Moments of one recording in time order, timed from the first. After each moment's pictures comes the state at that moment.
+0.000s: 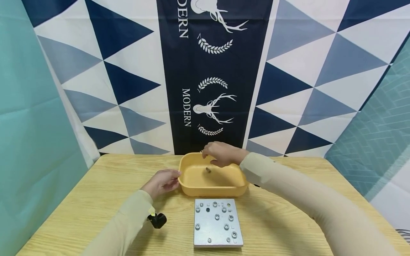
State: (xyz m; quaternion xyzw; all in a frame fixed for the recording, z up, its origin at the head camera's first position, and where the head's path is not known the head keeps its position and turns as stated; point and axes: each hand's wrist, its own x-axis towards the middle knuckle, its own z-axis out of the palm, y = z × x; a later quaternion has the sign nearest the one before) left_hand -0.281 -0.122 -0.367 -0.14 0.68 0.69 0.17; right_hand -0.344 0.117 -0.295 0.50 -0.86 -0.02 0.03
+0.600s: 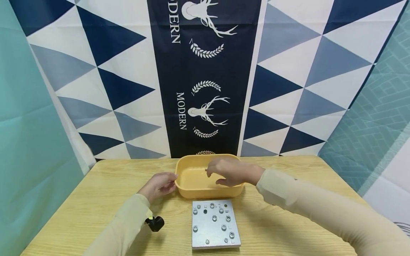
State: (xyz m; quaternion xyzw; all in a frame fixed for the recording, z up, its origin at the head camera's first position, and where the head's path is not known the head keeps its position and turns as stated) left_hand -0.280 -0.123 -0.363 -0.13 0.69 0.69 0.18; right_hand -0.275 0.146 -0.294 0.54 -0.84 -0.01 0.06
